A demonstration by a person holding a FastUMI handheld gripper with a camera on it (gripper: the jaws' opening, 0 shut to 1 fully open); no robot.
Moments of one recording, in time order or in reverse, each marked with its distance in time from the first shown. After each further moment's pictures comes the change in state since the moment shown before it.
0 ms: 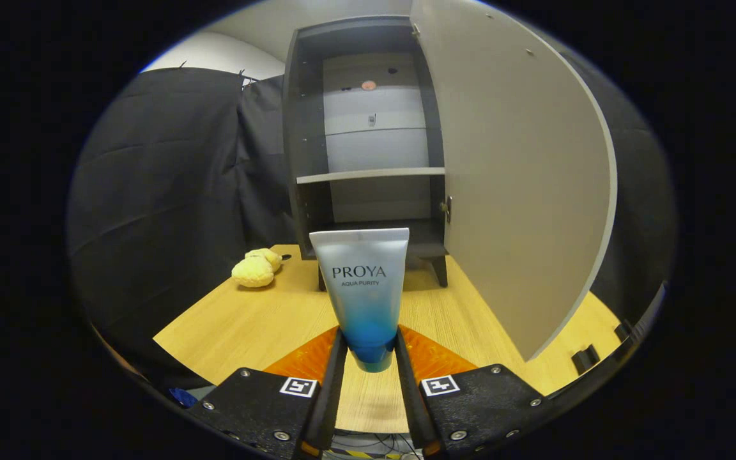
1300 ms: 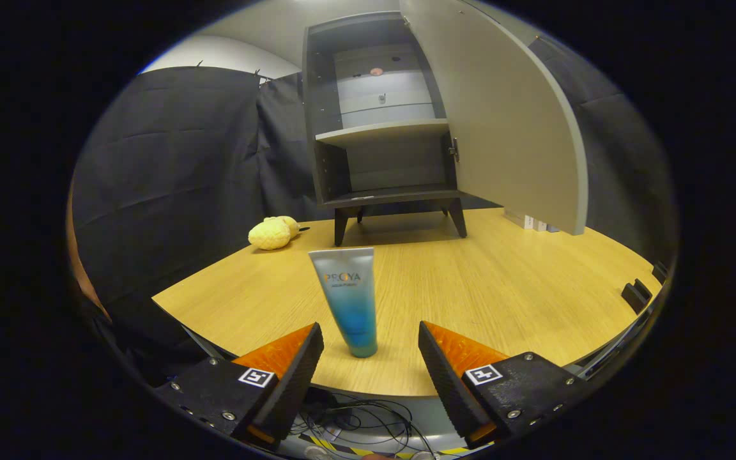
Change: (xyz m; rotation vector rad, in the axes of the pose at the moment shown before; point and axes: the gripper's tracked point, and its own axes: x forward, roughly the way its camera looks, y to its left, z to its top) arm 0.011 0.016 -0.183 0.042 -0.010 0.119
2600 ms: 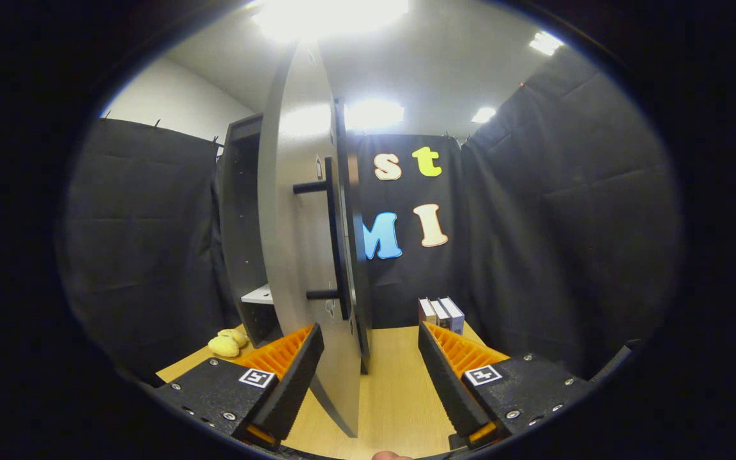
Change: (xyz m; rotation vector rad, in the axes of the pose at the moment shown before) arm -0.134 -0.197 0.351 -0.007 -0.288 -0.175
